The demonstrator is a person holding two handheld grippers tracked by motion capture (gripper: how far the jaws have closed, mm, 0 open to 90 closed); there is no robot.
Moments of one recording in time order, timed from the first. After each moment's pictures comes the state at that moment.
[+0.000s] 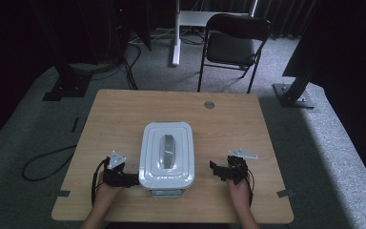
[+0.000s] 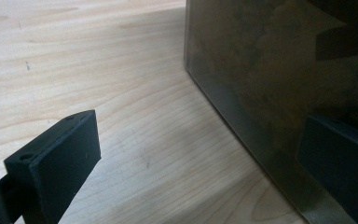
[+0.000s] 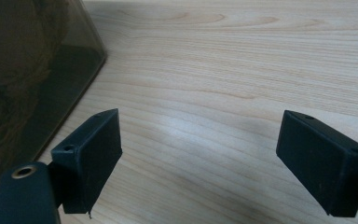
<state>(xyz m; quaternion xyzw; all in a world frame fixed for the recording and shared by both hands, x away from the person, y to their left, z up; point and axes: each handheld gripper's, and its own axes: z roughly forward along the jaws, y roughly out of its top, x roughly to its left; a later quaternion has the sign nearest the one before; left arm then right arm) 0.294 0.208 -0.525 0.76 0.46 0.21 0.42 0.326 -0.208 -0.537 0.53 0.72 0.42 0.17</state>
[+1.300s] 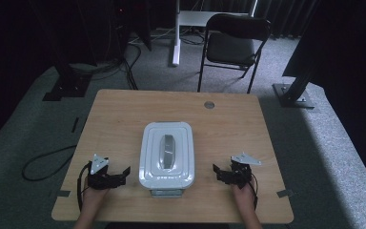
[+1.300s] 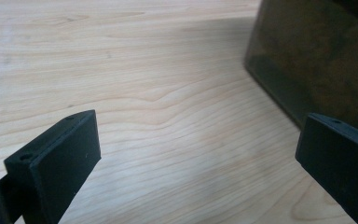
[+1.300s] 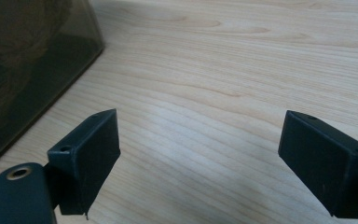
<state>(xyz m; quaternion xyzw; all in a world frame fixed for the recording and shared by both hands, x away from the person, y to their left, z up) 0.285 0.257 -0.538 0.71 0.50 0.25 0.43 0.315 -0.221 -0.547 0.49 0.73 0.43 0.21</state>
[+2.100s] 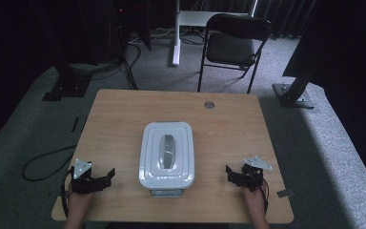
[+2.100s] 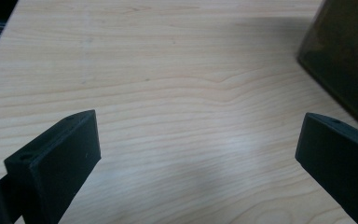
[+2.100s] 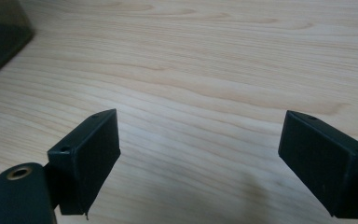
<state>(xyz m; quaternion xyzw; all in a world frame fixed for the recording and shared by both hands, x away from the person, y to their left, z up) 0.269 0.299 -0.542 0.68 0.54 0.27 0.41 0.302 -0.255 -0.551 0.54 0.70 0.39 0.26</state>
